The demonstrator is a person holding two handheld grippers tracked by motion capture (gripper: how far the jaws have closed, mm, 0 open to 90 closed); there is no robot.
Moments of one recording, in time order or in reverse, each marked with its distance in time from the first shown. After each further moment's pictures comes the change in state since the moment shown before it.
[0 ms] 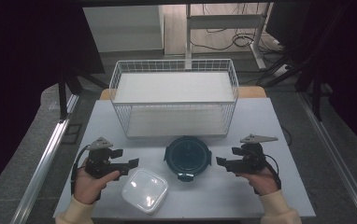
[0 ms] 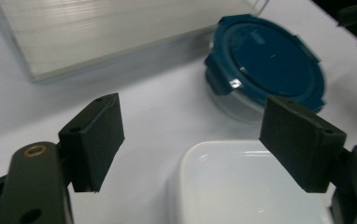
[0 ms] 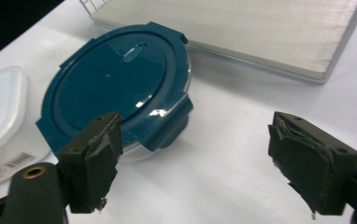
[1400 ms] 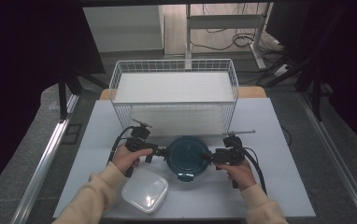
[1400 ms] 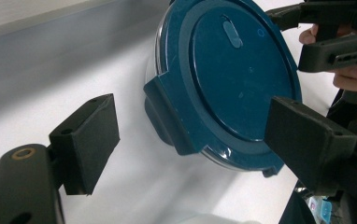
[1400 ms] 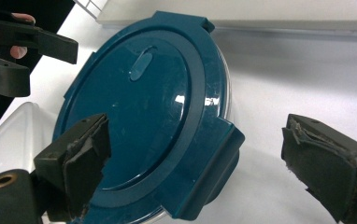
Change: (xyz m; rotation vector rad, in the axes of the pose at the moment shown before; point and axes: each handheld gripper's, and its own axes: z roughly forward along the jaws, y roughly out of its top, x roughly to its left) left arm 0.006 0.055 0.118 0.310 -0.286 -0.116; right arm 0.003 0.011 0.064 0.100 0.112 0.248
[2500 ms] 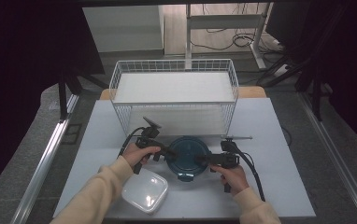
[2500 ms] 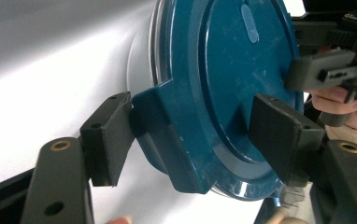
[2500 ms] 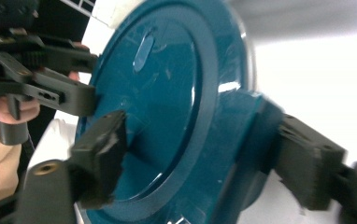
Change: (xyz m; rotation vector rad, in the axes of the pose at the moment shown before) left arm 0.019 0.015 0.035 0.148 -0.146 -0.112; right arm -0.005 -0.013 0.018 0.010 0.110 0.220
